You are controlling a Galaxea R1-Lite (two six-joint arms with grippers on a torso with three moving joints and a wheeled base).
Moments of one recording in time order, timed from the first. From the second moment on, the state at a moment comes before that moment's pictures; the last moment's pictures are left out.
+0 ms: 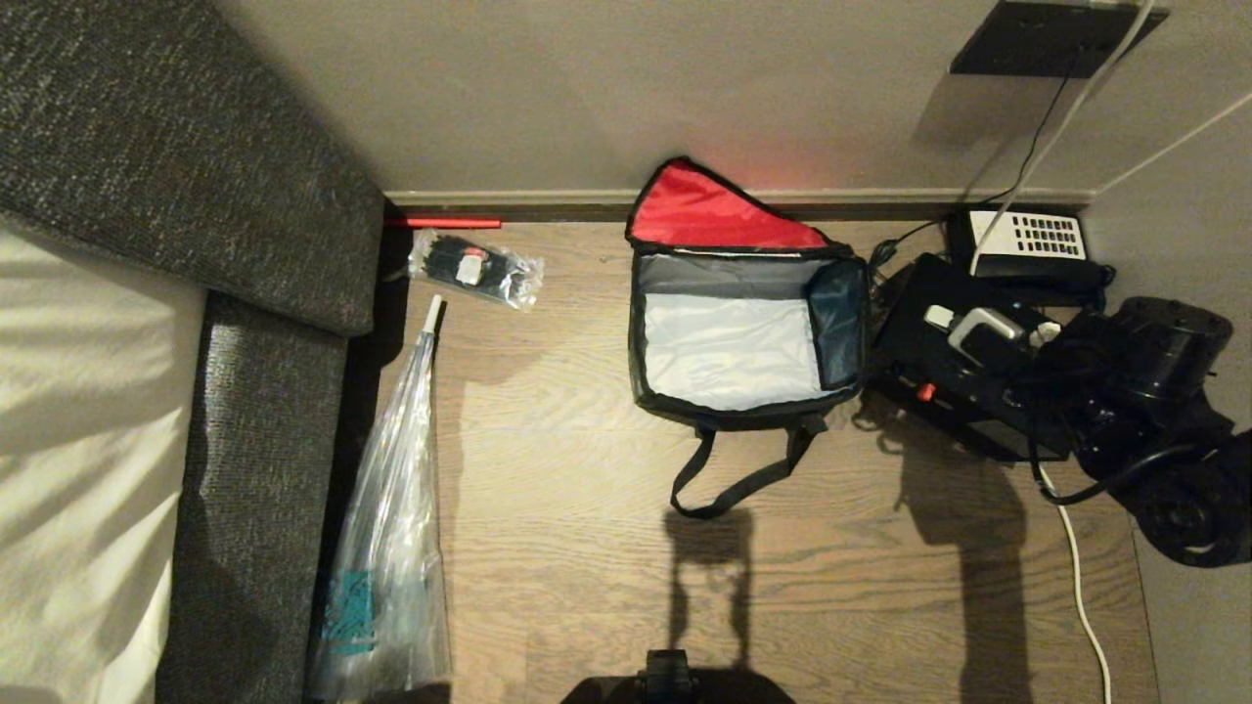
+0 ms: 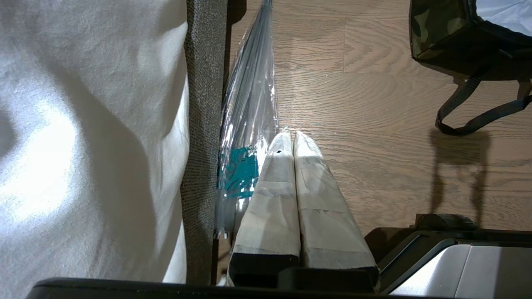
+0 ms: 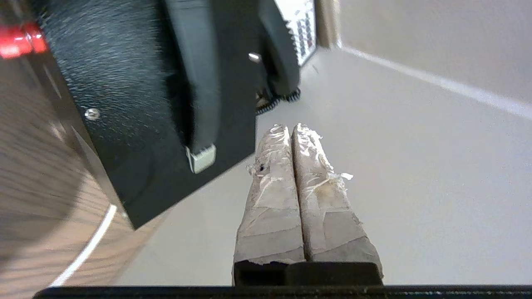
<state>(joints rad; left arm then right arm) 0.00 0.00 0.00 0.00 0.00 0.00 0.04 1.89 -0.65 -1.25 -0.47 -1.25</state>
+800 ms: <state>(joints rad) 0.00 0.00 0.00 0.00 0.00 0.00 0.05 0.95 -0.36 -0.53 -0.59 -0.71</state>
